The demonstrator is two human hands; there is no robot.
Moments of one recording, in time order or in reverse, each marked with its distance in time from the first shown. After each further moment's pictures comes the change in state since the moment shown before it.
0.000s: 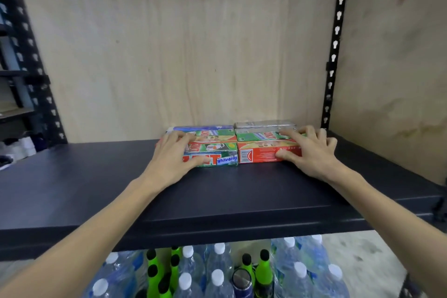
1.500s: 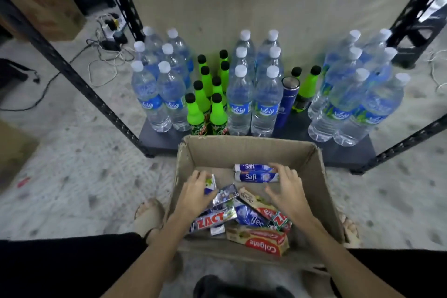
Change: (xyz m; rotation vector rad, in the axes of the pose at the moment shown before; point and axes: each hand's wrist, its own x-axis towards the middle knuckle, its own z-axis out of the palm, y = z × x) left_hand -0.521 -0.041 0.219 -0.234 -0.593 -0.562; right_hand -0.474 -0.094 0.279 0.453 -0.543 0.044
